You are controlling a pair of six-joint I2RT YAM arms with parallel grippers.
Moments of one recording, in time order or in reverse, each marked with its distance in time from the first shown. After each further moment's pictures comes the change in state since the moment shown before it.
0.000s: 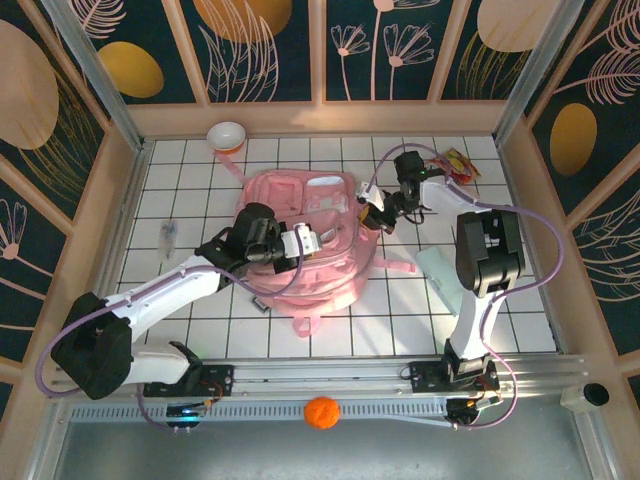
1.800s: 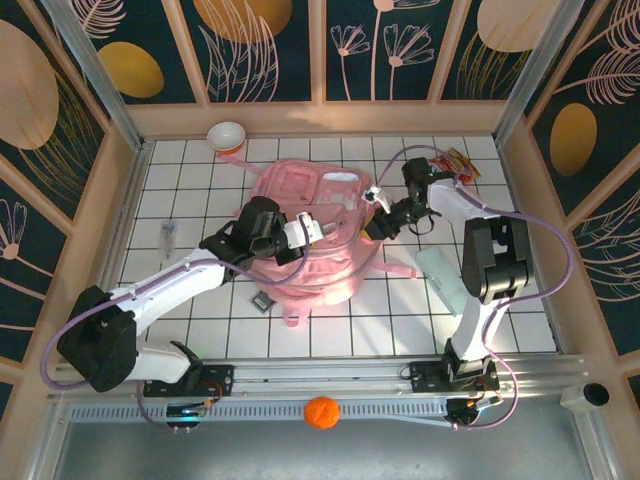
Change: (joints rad) left arm -0.005 0.048 0.063 -0.029 -0.136 -0.057; right arm -0.030 -0.063 -0.057 -0.147 -0.161 0.241
